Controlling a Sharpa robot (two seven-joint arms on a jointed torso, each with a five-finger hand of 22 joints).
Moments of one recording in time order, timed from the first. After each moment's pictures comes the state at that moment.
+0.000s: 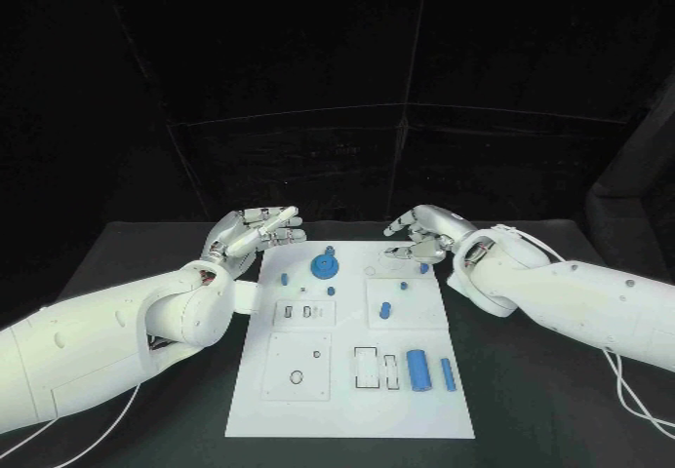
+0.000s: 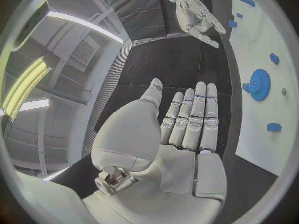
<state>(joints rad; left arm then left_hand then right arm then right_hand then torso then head) 1.16 -0.85 -0.01 1.51 0.03 -0.34 0.52 1.32 0.06 -0.04 0.06 0.04 0.91 0.23 0.11 0.07 0.98 0.18 0.12 0.07 1.04 0.14 0.15 0.15 0.18 0.84 0.25 0.31 0.12 1.22 -0.73 0.00 1.35 -1.30 -0.41 0.00 1.28 -0.07 0.18 0.00 0.21 0.90 0.17 0.07 0.07 1.46 0.08 1.49 1.31 1.47 0.01 1.54 1.31 0.05 1.47 0.12 1.49 1.31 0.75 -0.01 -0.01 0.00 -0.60</state>
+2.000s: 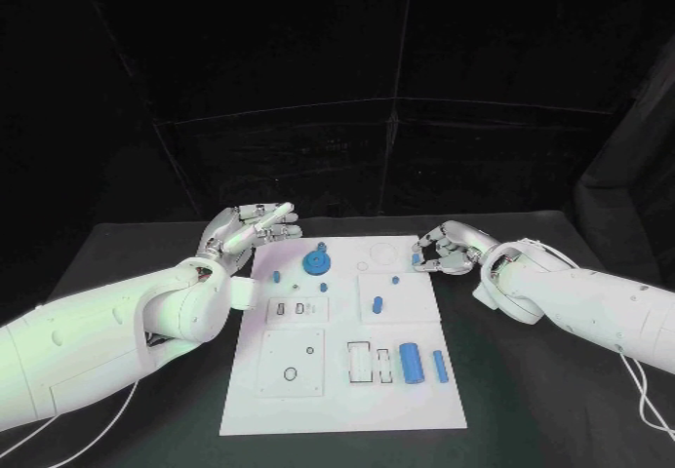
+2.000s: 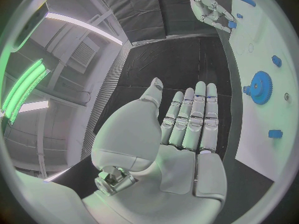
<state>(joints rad) 1.16 -0.84 -0.01 1.49 0.02 -0.34 0.52 1.32 0.06 -0.04 0.05 0.04 0.92 0.23 0.11 0.07 0.99 0.18 0.12 0.07 1.04 0.14 0.15 0.15 0.18 0.84 0.25 0.31 0.12 1.15 -0.77 0.00 1.19 -1.17 -0.33 0.12 1.31 -0.07 0.17 -0.02 0.23 0.93 0.16 0.08 0.07 1.46 0.08 1.49 1.31 1.47 0.01 1.54 1.31 0.05 1.47 0.12 1.49 1.31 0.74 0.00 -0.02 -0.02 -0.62</state>
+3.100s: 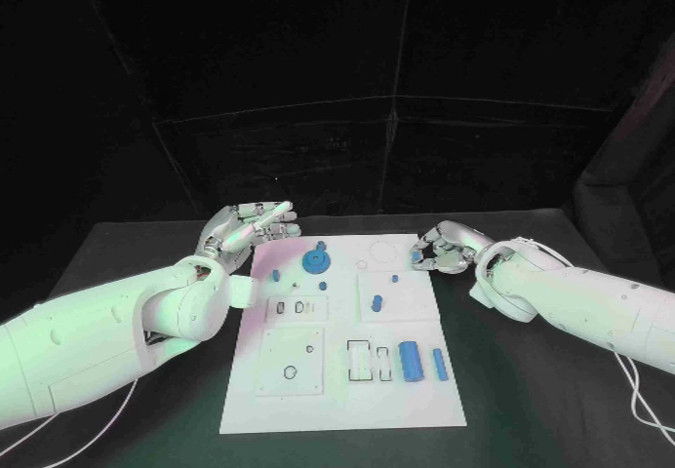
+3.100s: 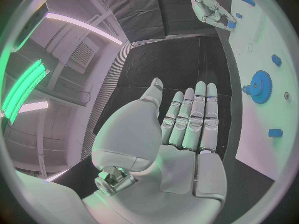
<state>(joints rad) 1.16 -0.84 -0.01 1.49 0.02 -0.34 0.52 1.32 0.06 -0.04 0.05 0.04 0.92 0.23 0.11 0.07 0.99 0.18 0.12 0.07 1.04 0.14 0.15 0.16 0.18 0.84 0.25 0.31 0.12 1.15 -0.74 0.00 1.18 -1.19 -0.33 0.09 1.32 -0.03 0.19 -0.05 0.20 1.01 0.15 0.10 0.07 1.47 0.07 1.49 1.31 1.47 0.00 1.54 1.31 0.05 1.47 0.11 1.49 1.31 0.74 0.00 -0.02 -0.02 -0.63</state>
